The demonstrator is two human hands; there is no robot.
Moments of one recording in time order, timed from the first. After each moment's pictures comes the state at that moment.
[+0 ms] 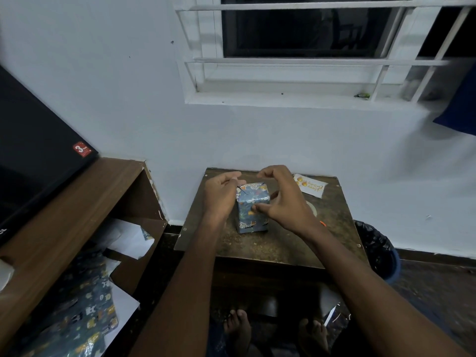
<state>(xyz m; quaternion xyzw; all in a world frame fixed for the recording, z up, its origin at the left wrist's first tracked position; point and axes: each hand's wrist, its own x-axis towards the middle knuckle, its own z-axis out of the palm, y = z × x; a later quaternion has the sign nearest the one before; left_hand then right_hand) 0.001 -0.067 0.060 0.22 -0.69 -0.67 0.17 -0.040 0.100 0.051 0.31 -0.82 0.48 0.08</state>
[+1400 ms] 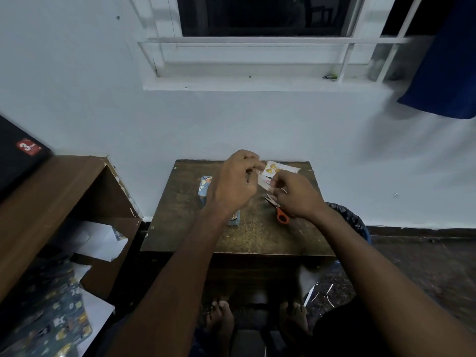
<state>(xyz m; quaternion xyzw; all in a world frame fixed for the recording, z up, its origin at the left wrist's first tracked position) -0.037 -0.006 0.054 -0.10 -0.90 -0.35 0.23 -0.063 0.178 0.045 0.17 -0.93 0.33 0.00</state>
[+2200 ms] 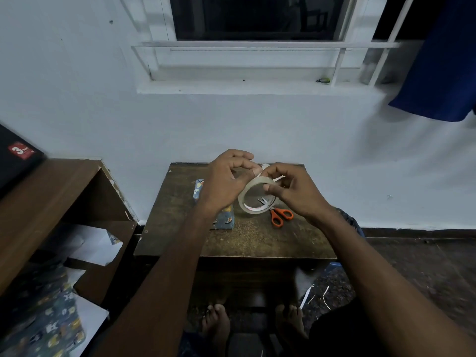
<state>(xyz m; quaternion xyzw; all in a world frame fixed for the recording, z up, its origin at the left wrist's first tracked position) -0.035 -0.010 0.065 -0.09 -0.83 -0.52 0.20 -0.063 0.194 0.054 0.25 -0.81 0.54 0.01</state>
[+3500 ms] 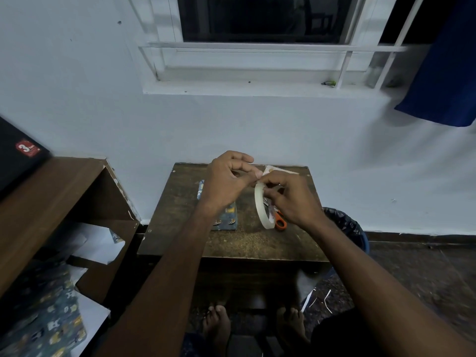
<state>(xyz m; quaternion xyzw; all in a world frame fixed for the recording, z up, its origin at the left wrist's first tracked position) -0.033 -0.015 0.069 -0.05 -0.81 -0.55 0.18 -0.052 0.174 0.052 0.27 -0.84 0.47 0.06</state>
